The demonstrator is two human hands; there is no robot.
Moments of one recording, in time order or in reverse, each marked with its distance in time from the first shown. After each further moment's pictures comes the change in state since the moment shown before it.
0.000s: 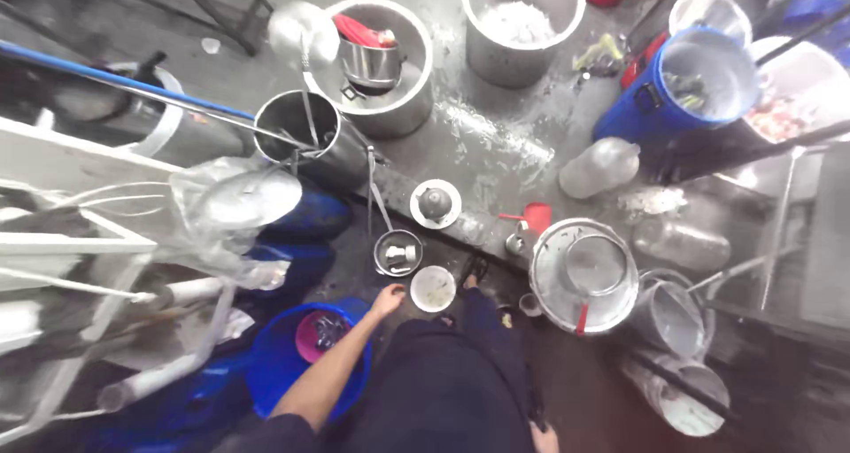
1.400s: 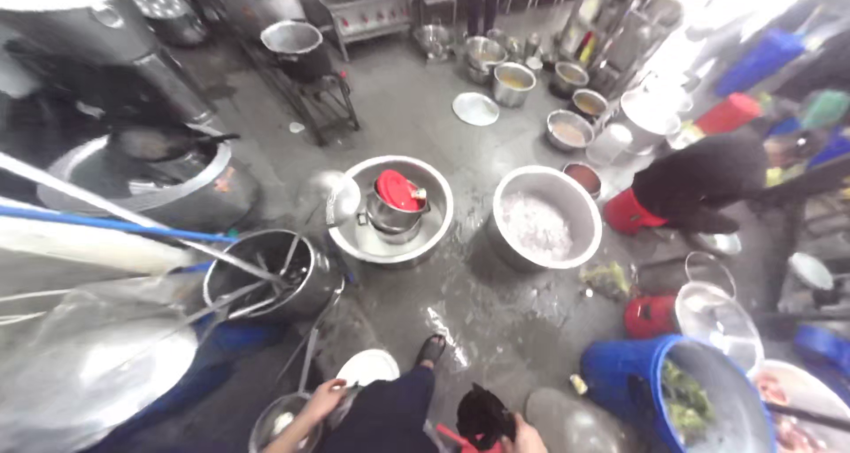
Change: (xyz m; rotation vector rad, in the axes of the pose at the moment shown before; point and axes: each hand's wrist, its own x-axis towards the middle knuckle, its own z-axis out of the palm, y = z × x) left_hand 0.192 0.395 -0.141 -0.470 0.224 -0.141; right_hand 0.064 -0.885 -0.271 -0.924 0.022 -0.798
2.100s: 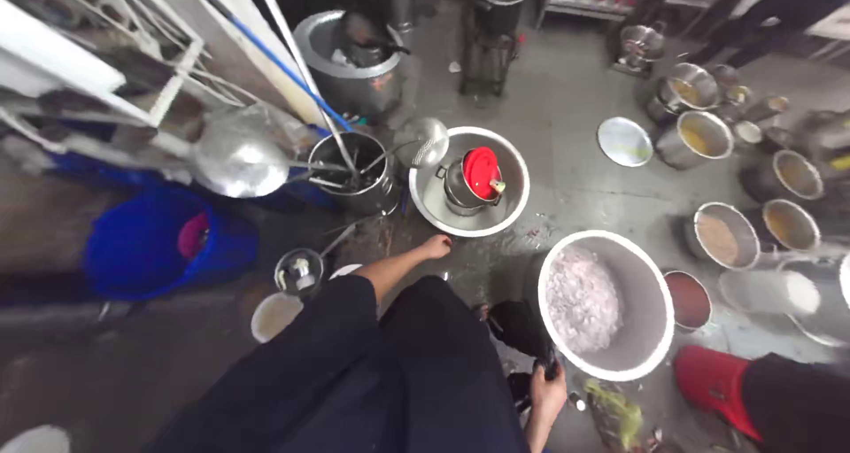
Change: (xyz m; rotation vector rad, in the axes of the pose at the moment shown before) left_hand 0.086 0.368 0.051 -0.103 0.153 0.264; right_hand 0.246 -0.043 -0.265 0.243 0.482 -0.319
